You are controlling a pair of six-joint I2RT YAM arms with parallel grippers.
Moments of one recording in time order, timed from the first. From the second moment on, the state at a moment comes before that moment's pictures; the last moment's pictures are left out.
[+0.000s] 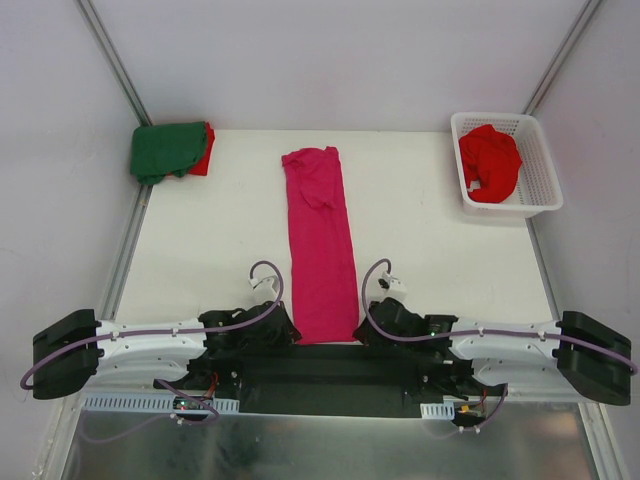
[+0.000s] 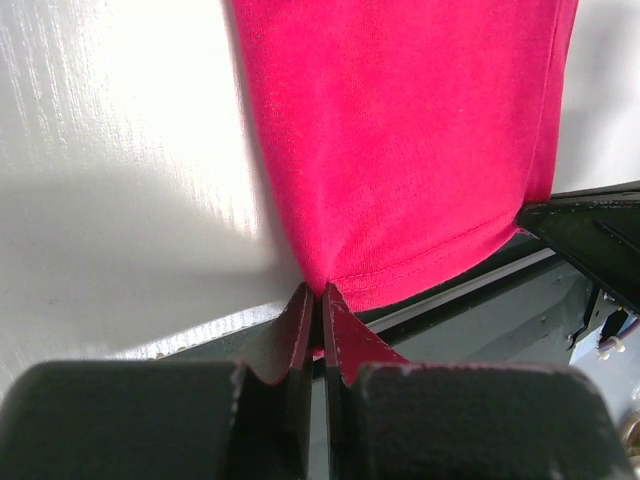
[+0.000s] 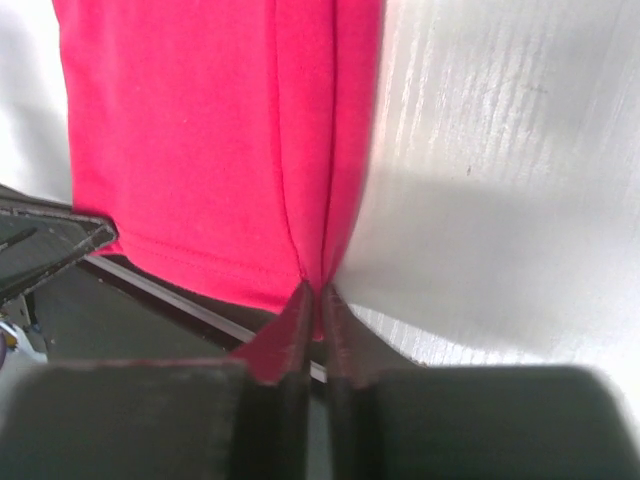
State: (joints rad) left arm -1.20 0.95 0.25 -0.14 -0.22 -1.25; right arm 1.22 1.04 0.28 -0.07 0.25 1.15
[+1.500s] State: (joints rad) left arm -1.12 0.84 0.53 -0.49 -0.52 -1.11; right arm 1.05 1.17 0.73 -0.38 0.29 0.77
